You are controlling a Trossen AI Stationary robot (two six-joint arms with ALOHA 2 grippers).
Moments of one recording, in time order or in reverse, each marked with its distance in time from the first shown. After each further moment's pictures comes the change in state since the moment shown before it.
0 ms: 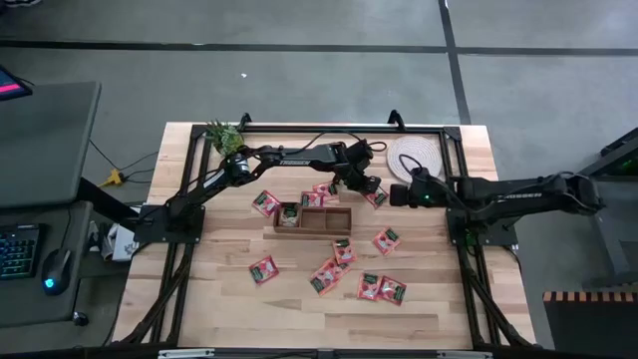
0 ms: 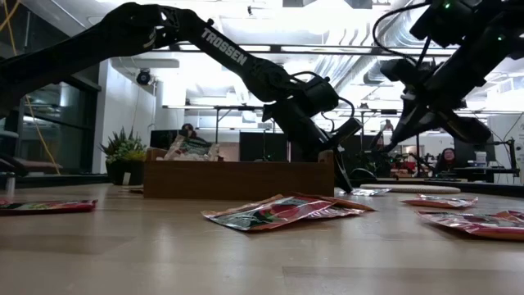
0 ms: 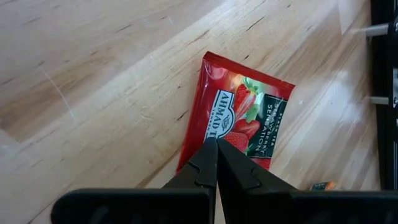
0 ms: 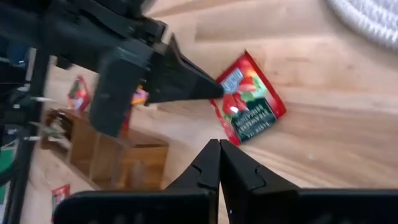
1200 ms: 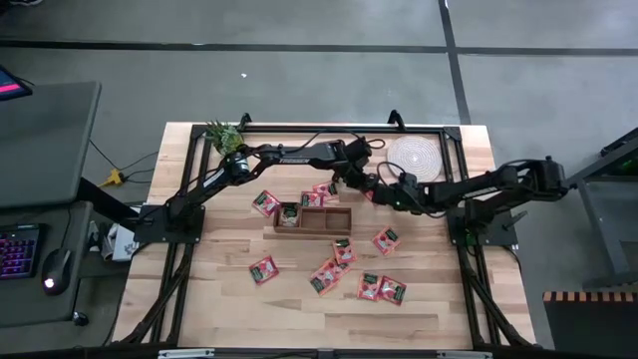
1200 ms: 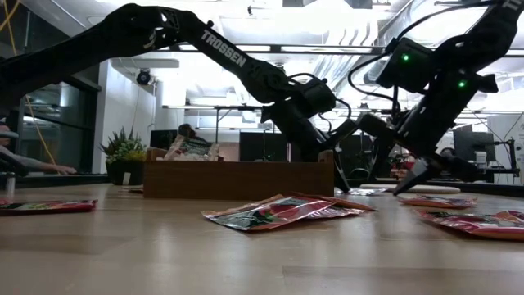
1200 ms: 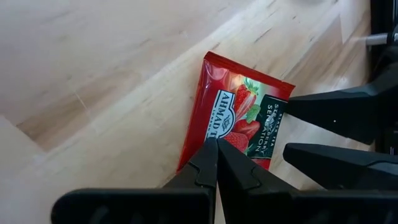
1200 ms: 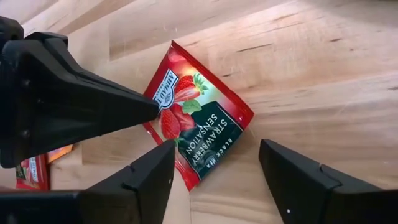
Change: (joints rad) left arm 0.004 0.002 -0.003 0.009 0.014 -0.007; right arm -0.033 0.501 -0.001 0.274 0.117 0.224
